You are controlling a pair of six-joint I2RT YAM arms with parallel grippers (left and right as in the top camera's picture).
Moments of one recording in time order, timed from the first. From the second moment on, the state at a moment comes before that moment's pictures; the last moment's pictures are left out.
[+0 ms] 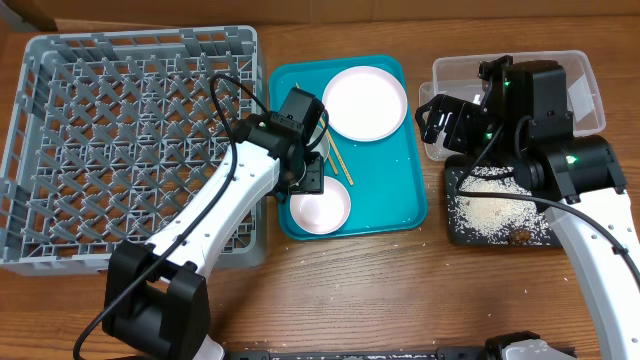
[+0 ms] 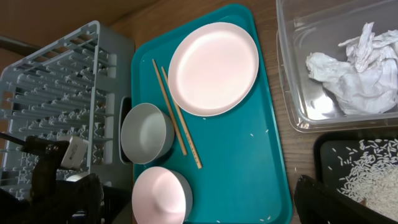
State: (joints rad) left arm -0.45 1.74 1.38 -1.02 0.01 -0.47; right arm 0.19 1.35 1.38 -0.86 -0.24 0.46
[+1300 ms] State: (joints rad) left arm -0.45 1.74 1.14 -0.75 -0.06 -0.43; right arm 0.19 1.35 1.38 -0.87 -0.24 0.46
